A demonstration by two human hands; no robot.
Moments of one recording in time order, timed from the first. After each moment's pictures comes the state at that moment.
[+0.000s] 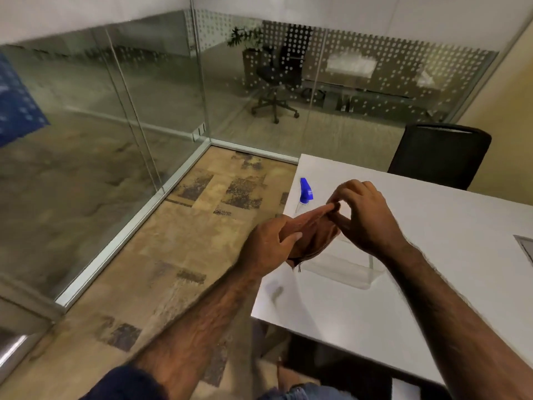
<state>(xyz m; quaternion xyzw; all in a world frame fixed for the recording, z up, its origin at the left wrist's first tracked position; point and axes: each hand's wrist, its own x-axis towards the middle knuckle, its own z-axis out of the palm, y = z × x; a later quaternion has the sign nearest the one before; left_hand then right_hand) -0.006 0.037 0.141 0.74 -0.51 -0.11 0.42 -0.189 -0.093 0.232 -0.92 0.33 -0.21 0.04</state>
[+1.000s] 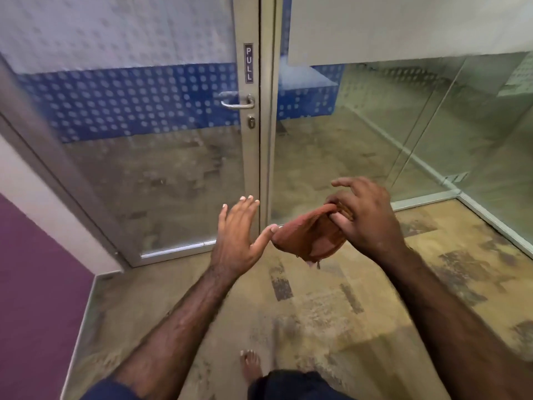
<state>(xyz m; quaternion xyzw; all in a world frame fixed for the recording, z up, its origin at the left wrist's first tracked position) 0.194 0.522 0.140 0.93 -0.10 0.21 0.28 0.215 0.228 0.218 -0.93 -0.22 -0.24 0.16</state>
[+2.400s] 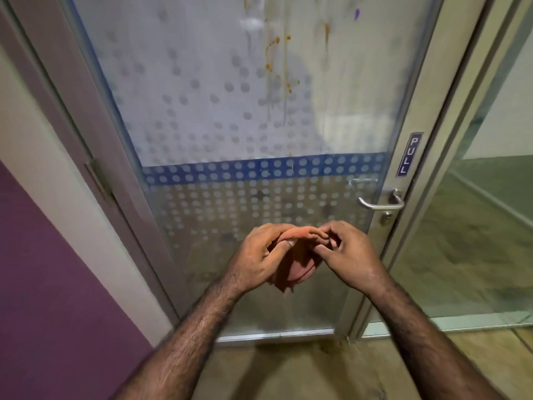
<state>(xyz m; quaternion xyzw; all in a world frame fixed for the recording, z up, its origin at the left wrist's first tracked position) 0.495 0.902 0.238 0.87 -0.20 0.24 0.38 0.542 0.669 0.251 -0.89 -0.19 -0.08 0.40</state>
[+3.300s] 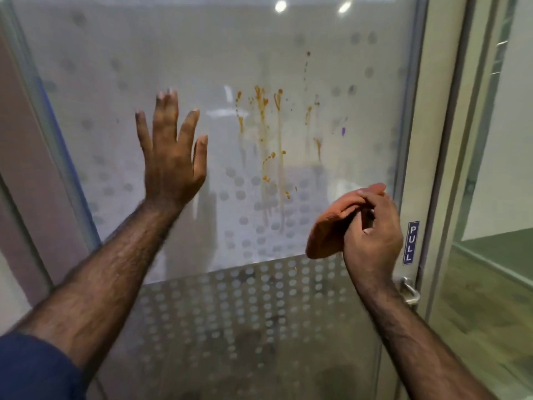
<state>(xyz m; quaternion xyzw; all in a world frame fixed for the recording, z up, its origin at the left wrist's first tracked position) 0.707 1.081 0.528 0.74 -0.07 0.67 -0.06 0.679 0.740 0.394 -0.67 -0.05 -0.56 0.49</state>
